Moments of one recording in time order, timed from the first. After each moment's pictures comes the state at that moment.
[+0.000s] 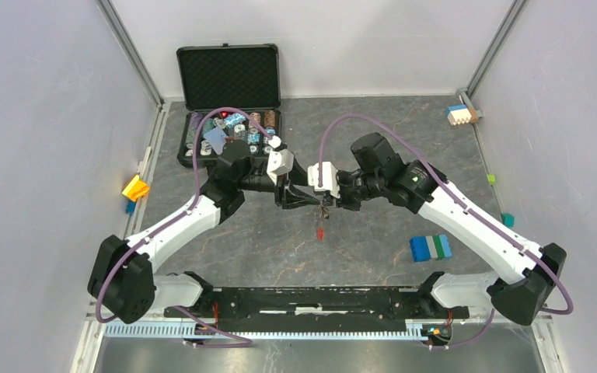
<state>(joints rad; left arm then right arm) -0.57 1.28 0.82 0.41 1.10 0.06 0.77 1.25 1.28 -0.78 -0.52 -0.71</state>
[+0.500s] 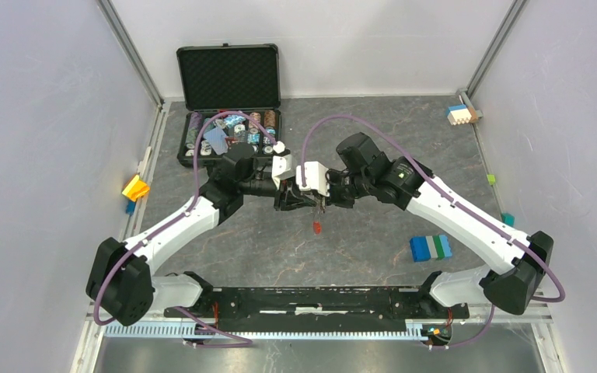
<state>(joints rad) -0.58 1.26 0.84 0.12 1.00 0.23 0.83 1.34 1.35 -0.81 -0.35 -0.69</state>
